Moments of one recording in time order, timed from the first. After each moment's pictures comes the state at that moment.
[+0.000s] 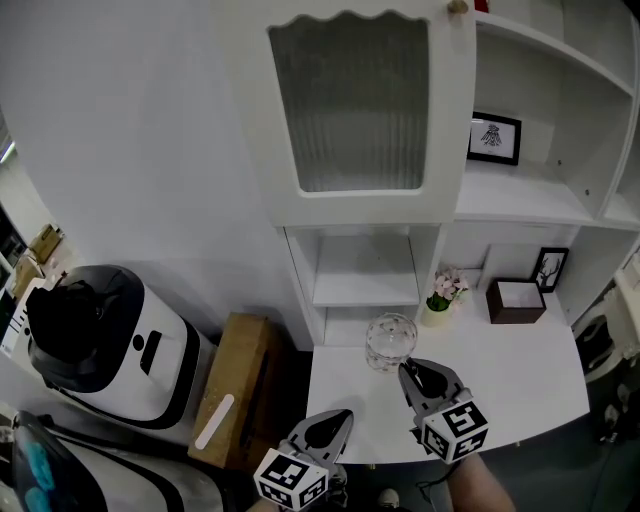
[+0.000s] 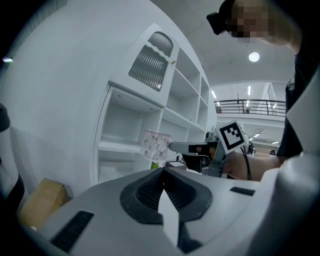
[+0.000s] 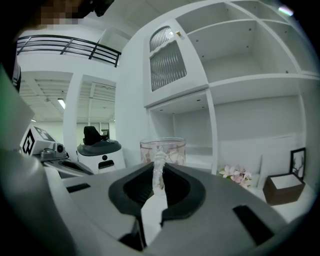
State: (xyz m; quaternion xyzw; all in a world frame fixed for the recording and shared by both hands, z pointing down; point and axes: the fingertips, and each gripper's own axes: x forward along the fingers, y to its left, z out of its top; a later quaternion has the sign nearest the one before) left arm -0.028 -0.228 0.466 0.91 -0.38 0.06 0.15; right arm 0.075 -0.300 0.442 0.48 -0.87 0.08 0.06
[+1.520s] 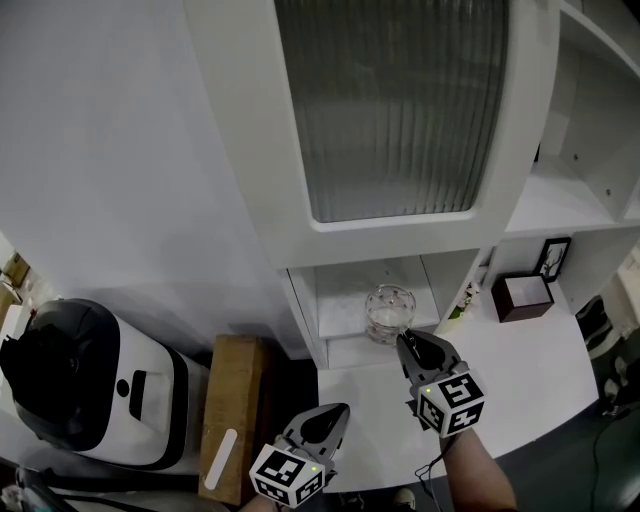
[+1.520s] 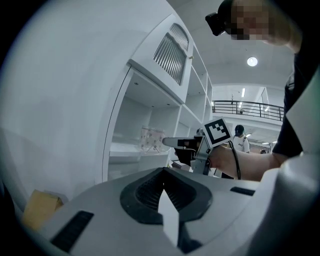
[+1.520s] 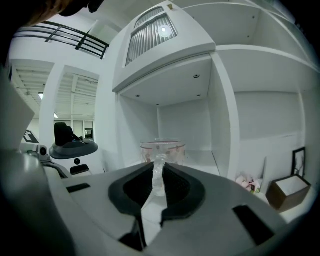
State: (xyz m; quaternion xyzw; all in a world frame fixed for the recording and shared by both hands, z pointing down) left arm -0.071 -0.344 0.488 0.93 -0.32 0.07 0.16; right arm 0.051 -0.441 0.459 0.55 -0.83 0.09 0.07
